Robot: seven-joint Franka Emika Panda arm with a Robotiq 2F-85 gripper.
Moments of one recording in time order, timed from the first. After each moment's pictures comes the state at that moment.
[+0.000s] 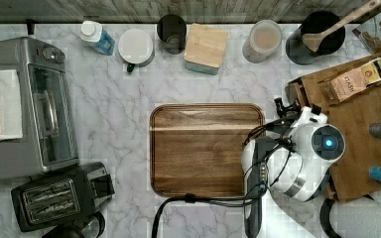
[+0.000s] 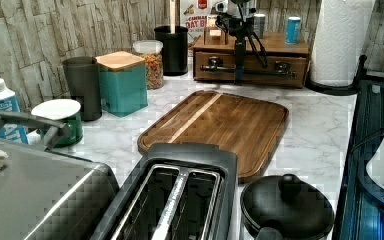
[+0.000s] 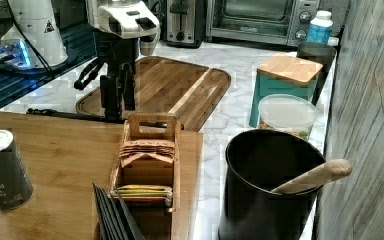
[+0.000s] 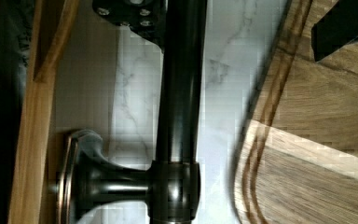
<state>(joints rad) -0.28 0.23 -0.18 -2.30 0.02 0.95 -1.61</state>
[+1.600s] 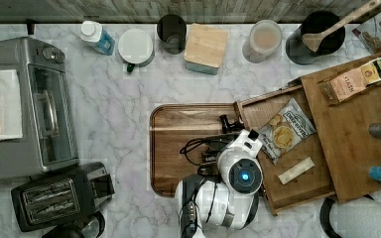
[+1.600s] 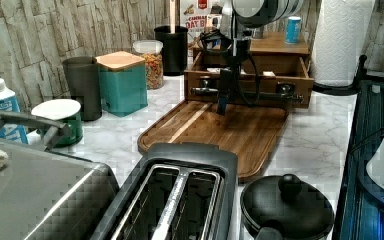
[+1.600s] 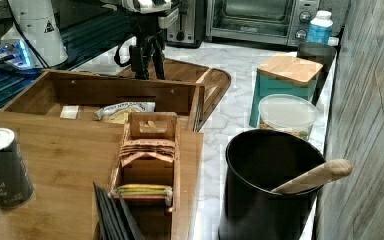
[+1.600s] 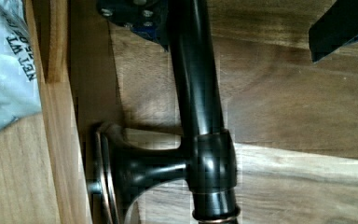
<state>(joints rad) -0.17 0.02 0.03 -2.67 0.10 1.21 -1.16</state>
